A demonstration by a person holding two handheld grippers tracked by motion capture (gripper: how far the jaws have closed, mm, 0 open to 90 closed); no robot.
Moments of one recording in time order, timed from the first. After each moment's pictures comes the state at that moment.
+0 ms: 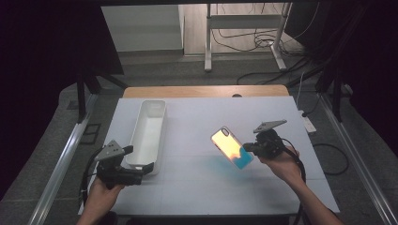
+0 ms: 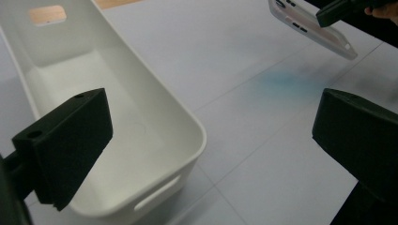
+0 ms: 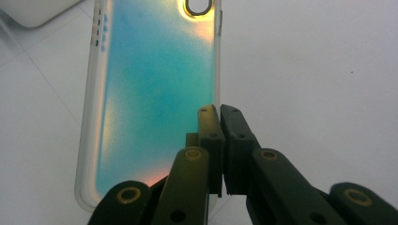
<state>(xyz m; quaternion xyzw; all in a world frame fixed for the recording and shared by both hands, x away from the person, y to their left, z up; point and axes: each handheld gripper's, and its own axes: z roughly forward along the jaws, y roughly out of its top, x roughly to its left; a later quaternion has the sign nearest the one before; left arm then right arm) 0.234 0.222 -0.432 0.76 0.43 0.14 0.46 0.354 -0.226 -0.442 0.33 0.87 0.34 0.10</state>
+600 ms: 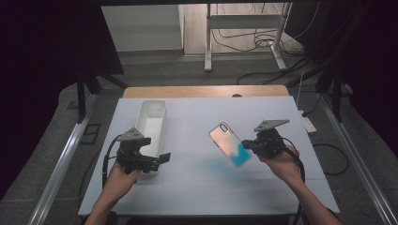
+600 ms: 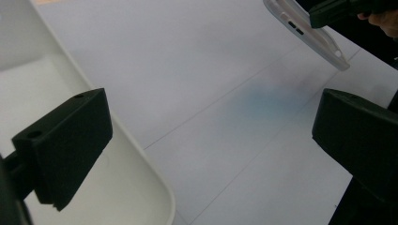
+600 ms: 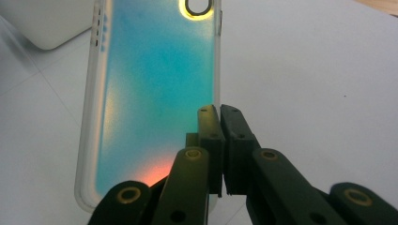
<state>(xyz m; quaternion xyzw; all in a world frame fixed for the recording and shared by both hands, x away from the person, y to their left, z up) 0.276 0.184 -0.426 0.78 0.42 0.08 0.45 0.348 -0.222 -0.430 0.33 0.86 0.37 0.12</state>
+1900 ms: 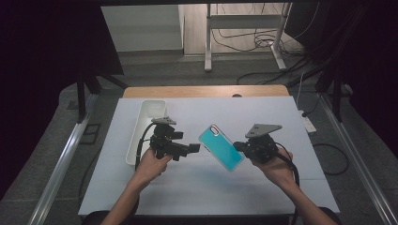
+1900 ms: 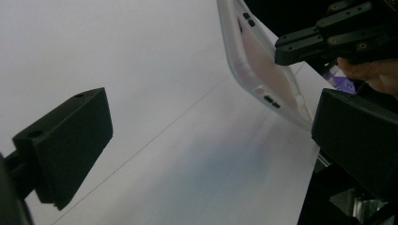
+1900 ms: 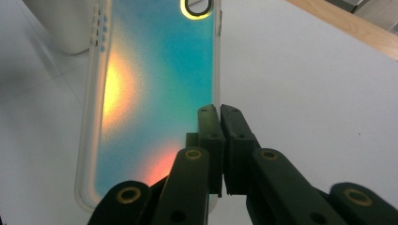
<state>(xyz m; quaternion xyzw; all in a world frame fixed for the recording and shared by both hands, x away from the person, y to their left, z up) 0.331 0.119 -0.432 0.78 0.40 -0.04 0.48 0.327 -0.196 -0.422 0.27 0.87 0.39 0.15</state>
